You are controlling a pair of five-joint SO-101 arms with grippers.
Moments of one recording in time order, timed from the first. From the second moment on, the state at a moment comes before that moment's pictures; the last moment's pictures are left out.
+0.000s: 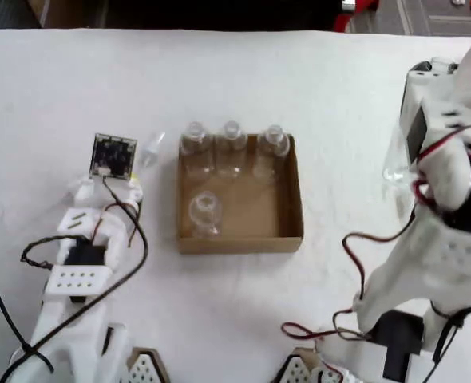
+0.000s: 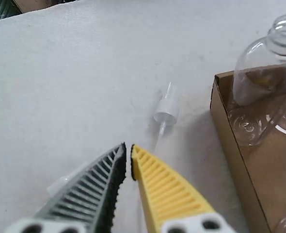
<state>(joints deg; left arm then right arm) -6.6 -45.4 76.7 11.4 -9.6 11.2 -12.2 -52.5 97.4 12.3</state>
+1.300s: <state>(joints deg) -6.6 -45.4 76.7 11.4 -9.6 -18.0 -72.0 34.7 49.0 12.2</state>
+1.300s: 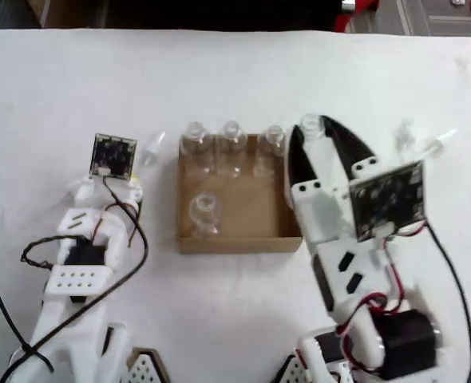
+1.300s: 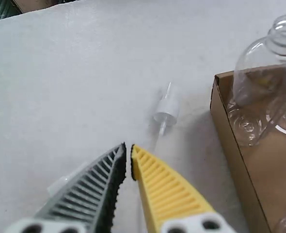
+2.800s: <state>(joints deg) -6.6 -45.4 76.7 11.4 -9.6 -18.3 -94.5 96.5 10.4 5.2</state>
